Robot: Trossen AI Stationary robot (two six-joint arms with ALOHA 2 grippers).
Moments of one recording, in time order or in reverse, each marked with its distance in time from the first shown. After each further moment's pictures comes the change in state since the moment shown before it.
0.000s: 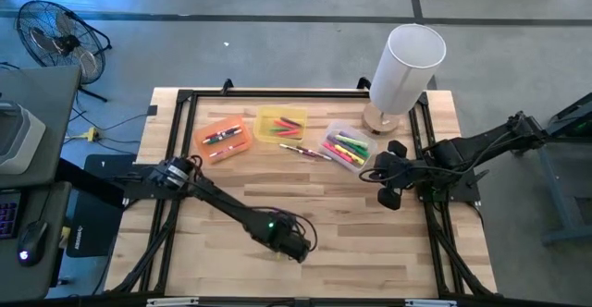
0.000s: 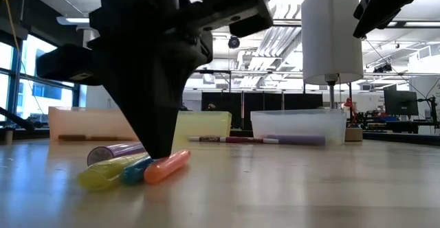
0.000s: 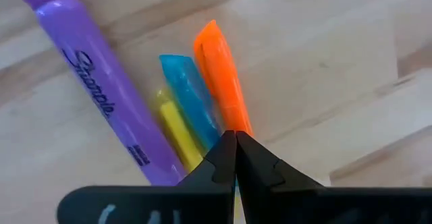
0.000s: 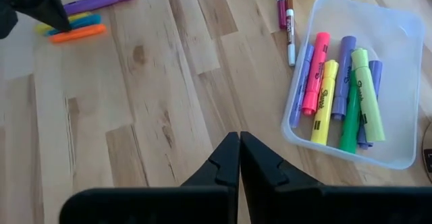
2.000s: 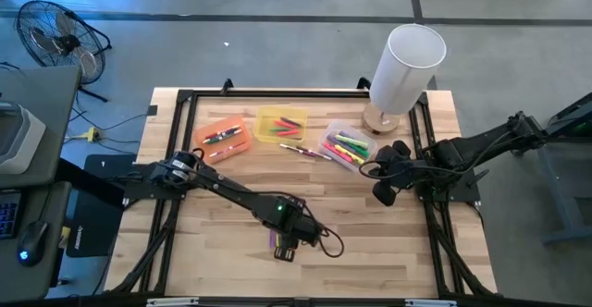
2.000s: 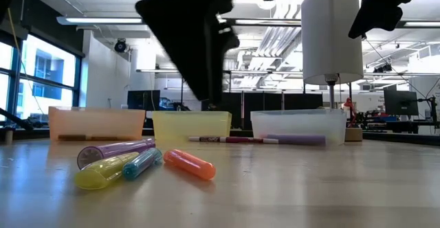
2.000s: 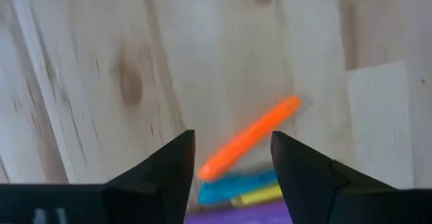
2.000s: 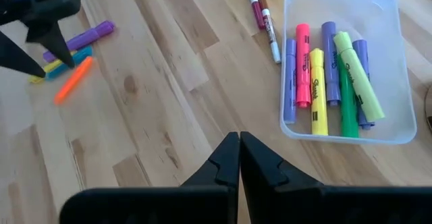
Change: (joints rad) left arm 0.091 0.000 0.171 -0.141 0.014 1.472; right arm 0.000 0.000 0.001 0.000 0.059 0.211
